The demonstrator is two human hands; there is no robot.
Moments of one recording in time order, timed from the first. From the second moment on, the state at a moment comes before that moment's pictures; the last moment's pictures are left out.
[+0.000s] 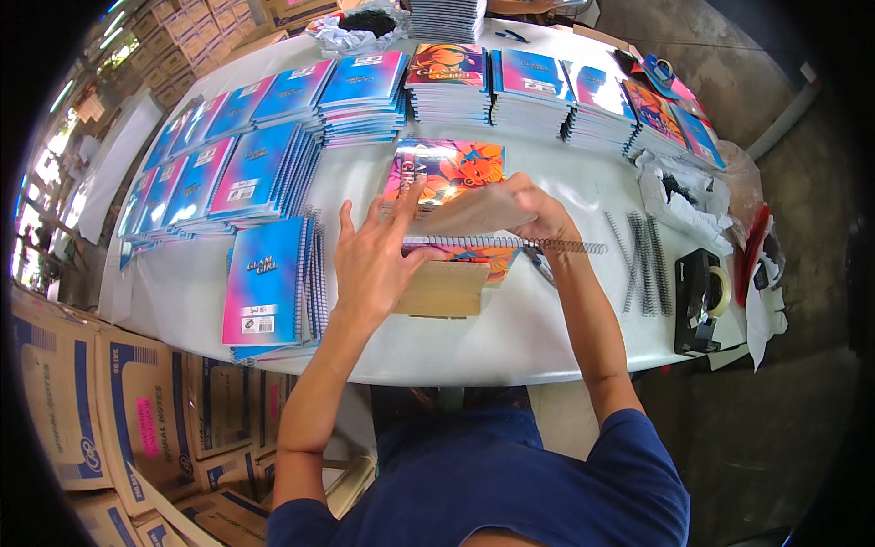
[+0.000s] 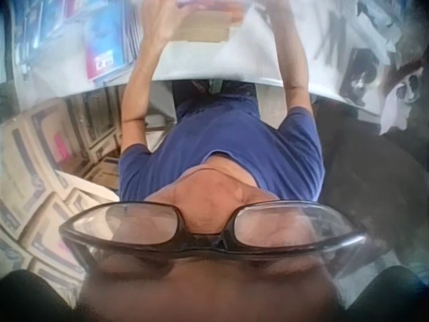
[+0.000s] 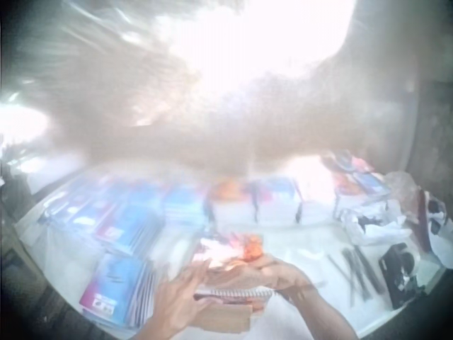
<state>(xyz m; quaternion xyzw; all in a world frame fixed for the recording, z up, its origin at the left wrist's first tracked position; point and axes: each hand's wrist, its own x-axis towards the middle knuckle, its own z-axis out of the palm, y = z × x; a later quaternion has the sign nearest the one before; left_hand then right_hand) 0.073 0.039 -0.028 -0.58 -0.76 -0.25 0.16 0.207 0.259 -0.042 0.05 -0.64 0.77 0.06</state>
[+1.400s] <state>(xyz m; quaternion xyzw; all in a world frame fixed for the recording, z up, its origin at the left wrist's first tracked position) 0.038 0.019 -0.083 -0.32 -0.53 -0.77 -0.18 0.142 0.220 -0.025 0.01 -0.73 0.68 0.05</state>
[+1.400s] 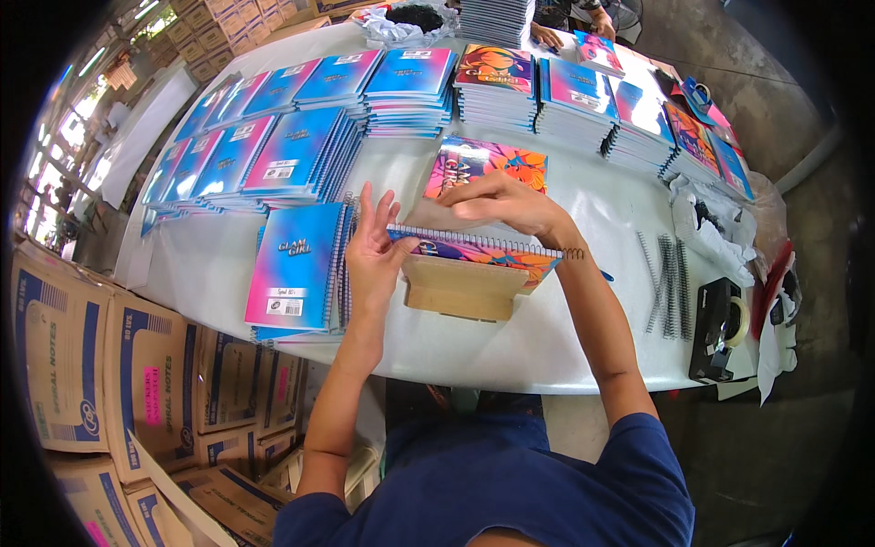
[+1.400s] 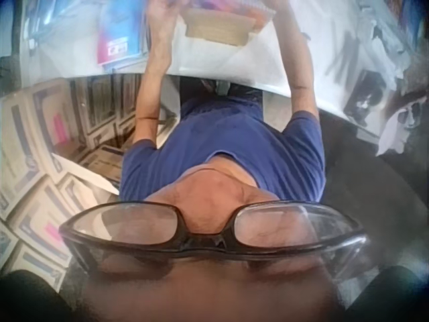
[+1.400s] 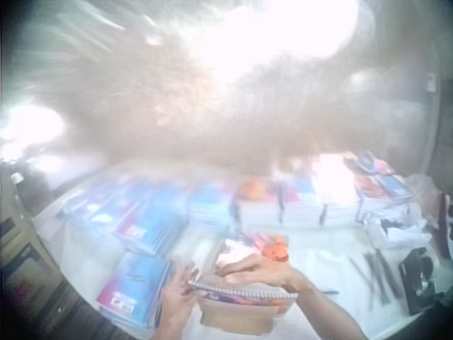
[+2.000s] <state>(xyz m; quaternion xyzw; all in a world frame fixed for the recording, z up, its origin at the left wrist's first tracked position) 0.052 0.005 0.065 -0.40 -0.56 -0.72 -0.11 0.316 0.279 -0.111 -0.35 -0.90 -0.08 0.26</state>
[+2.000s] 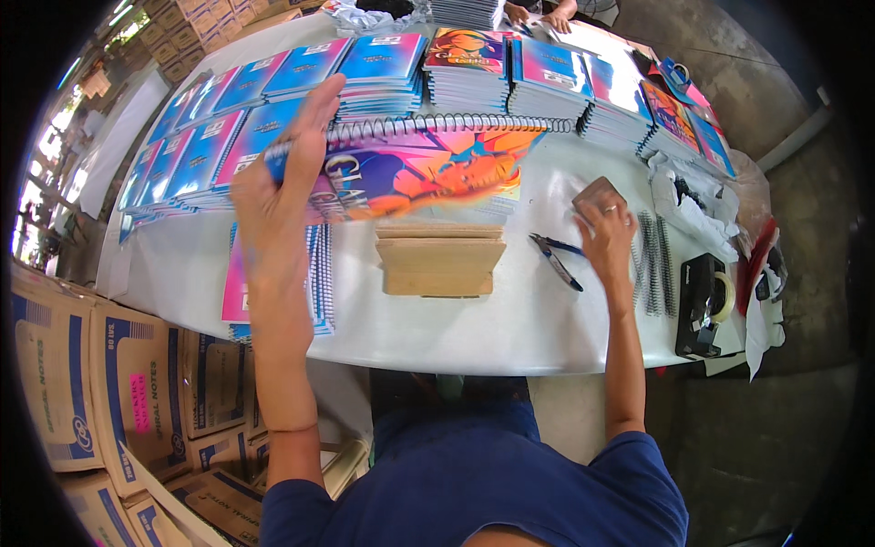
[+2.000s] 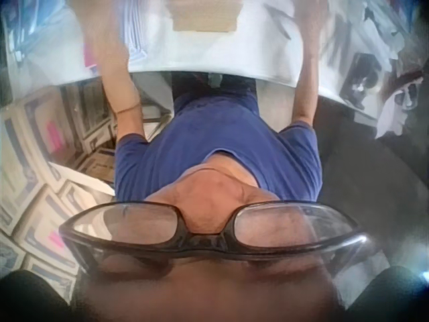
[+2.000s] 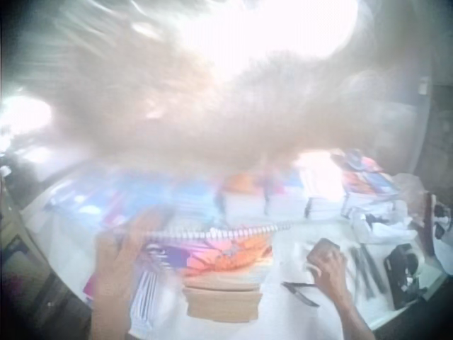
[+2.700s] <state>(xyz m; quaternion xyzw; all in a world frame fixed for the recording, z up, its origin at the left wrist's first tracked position) 0.132 0.012 -0.052 -0.61 -0.73 -0.20 0.21 0.310 0.099 -0.065 -0.15 -0.91 0.20 0.34</state>
